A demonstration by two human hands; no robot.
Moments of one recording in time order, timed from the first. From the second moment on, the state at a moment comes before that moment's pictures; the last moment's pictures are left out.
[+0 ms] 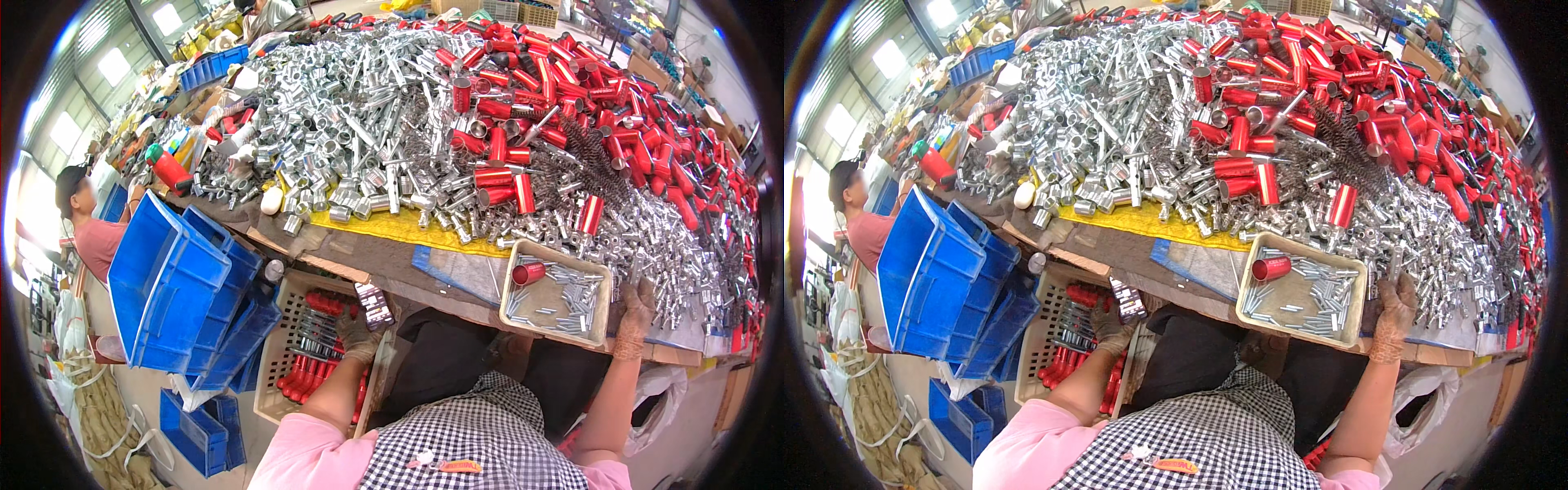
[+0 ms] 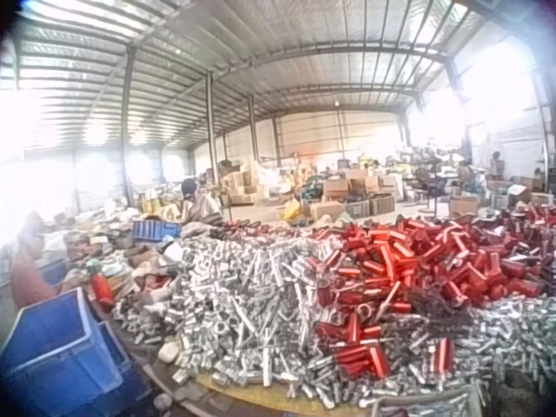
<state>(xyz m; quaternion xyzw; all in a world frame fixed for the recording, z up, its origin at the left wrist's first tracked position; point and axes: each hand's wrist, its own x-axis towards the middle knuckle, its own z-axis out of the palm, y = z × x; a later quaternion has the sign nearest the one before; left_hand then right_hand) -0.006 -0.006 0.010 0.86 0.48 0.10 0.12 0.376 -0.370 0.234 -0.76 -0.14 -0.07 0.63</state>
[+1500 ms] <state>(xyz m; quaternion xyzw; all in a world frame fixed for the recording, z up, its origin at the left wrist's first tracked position) 0.003 -0.006 0.010 0.88 0.45 0.11 0.04 0.367 -0.364 0.248 -0.75 -0.07 0.00 0.66</state>
